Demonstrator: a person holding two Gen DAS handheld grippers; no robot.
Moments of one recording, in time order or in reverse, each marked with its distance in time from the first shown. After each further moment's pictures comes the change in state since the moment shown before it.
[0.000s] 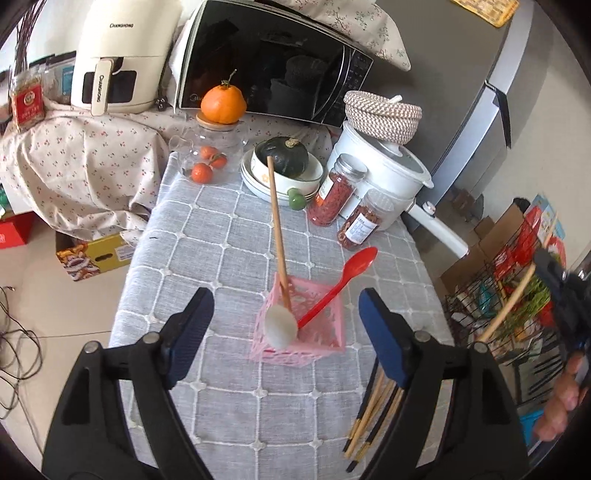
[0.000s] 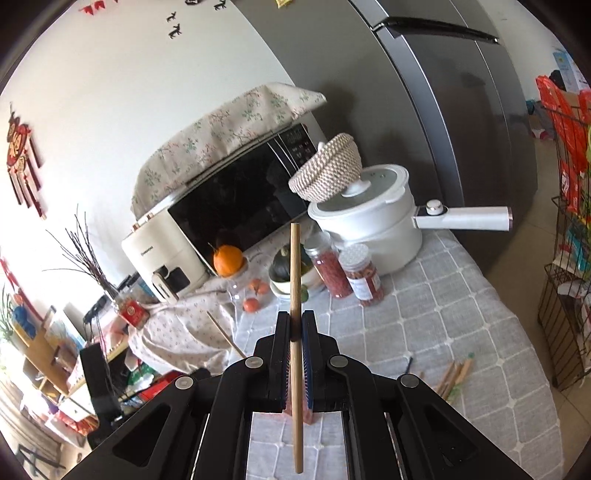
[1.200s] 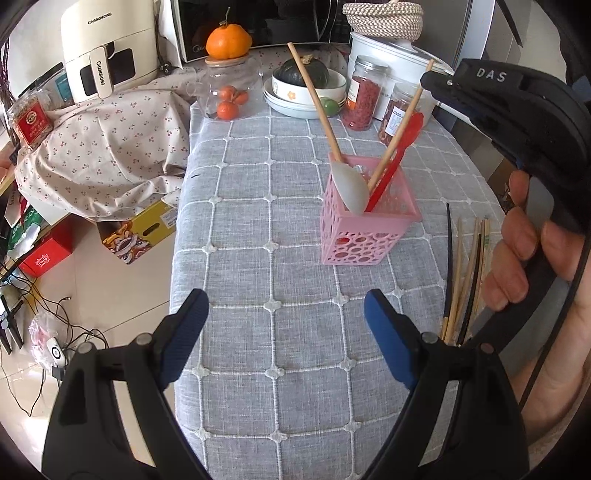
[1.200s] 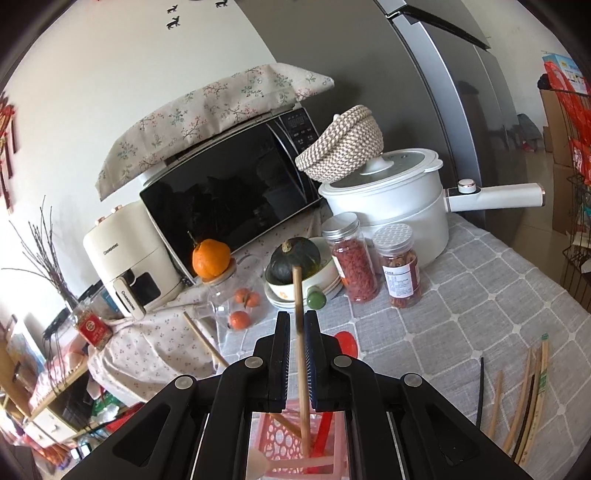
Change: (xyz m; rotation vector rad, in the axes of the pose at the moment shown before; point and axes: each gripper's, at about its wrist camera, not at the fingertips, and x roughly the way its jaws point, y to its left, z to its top) left arm 0.008 0.018 -0.050 0.207 0.223 0.173; right arm 0.127 0.061 -0.063 -0.007 -0.097 -0.112
